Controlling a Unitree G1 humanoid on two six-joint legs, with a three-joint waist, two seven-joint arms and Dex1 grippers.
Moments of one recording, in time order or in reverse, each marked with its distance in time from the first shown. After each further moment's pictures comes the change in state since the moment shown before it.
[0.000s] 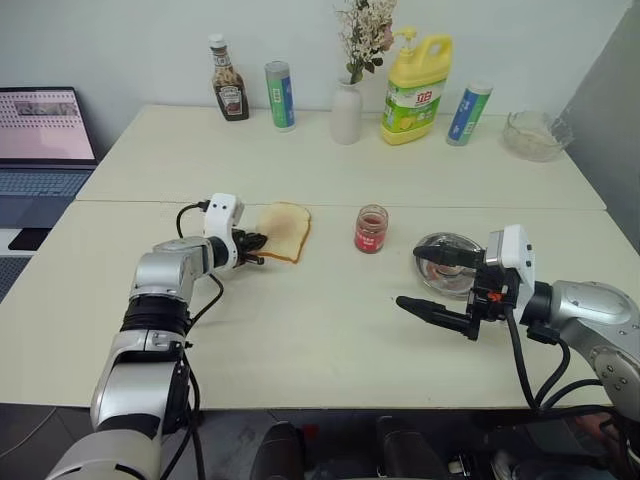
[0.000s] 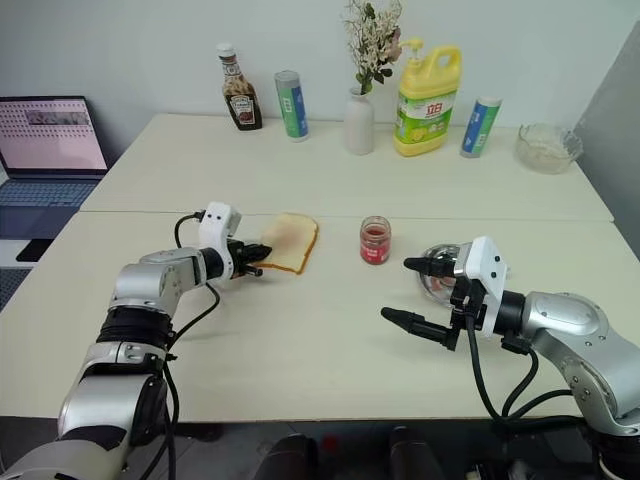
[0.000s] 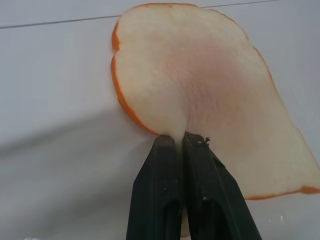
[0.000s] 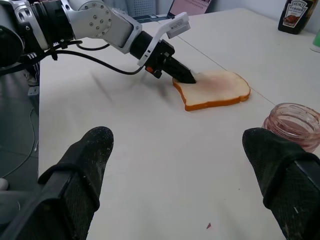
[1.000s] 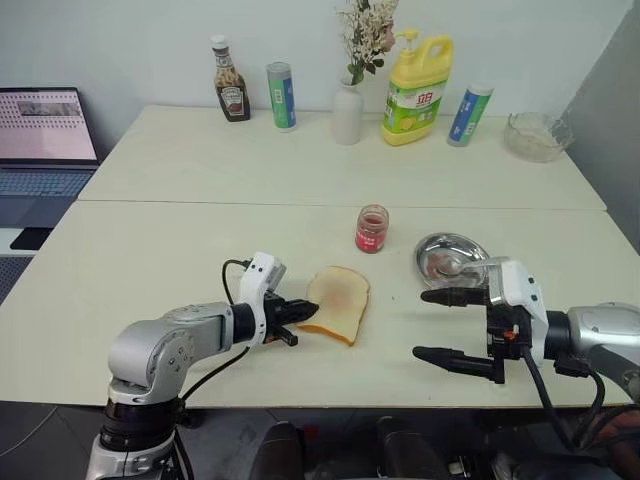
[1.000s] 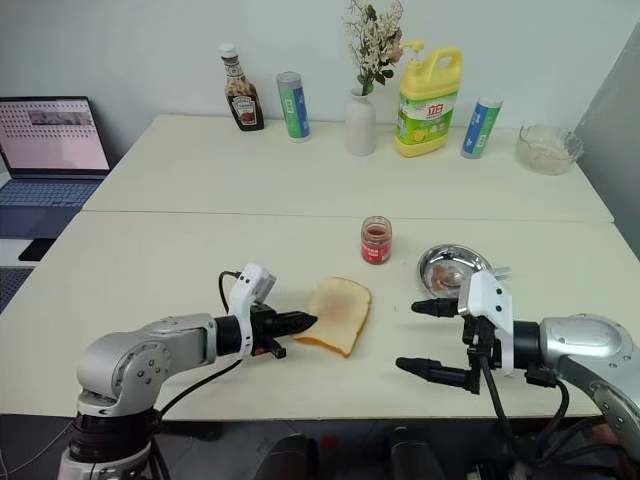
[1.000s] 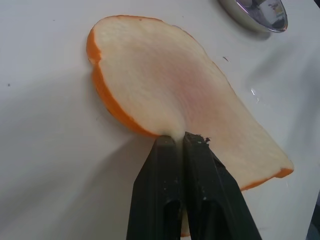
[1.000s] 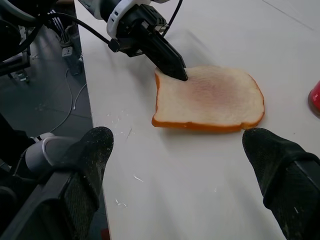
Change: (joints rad) left arm 0.473 -0.073 0.012 -0.960 -0.381 0.574 0.124; right arm 0.159 -0.169 -0.047 -0.099 0.066 0.075 0.093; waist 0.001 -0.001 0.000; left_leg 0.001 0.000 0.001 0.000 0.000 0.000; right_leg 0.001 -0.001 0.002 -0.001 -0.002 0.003
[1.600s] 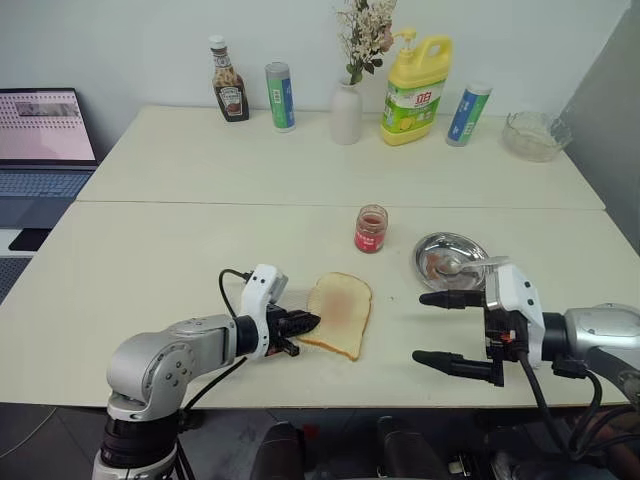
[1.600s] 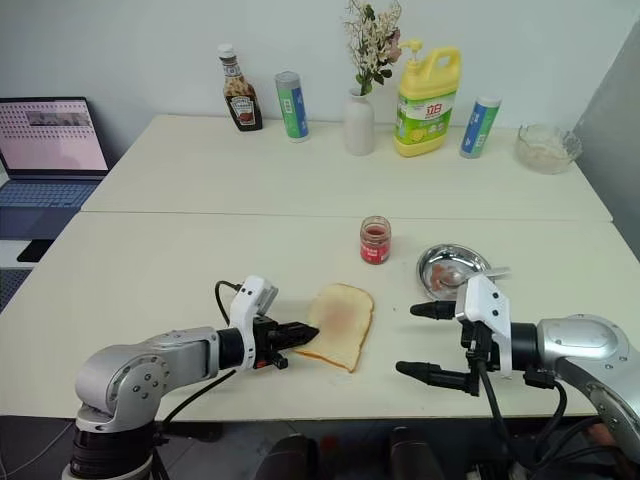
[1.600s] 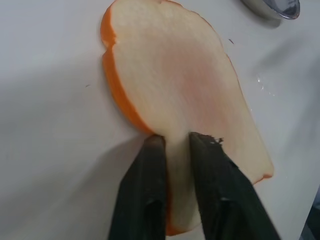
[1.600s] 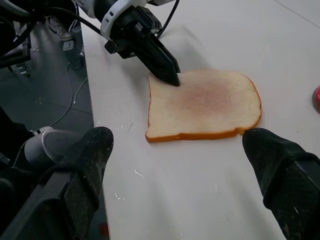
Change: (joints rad) left arm 0.054 -0.029 0.024 -0.060 -0.059 0.061 0.091; right arm -0.002 0.000 0.028 0.017 -0.054 -0.040 0.030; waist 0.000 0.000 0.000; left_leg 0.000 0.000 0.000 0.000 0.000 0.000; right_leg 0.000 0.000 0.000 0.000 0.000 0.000
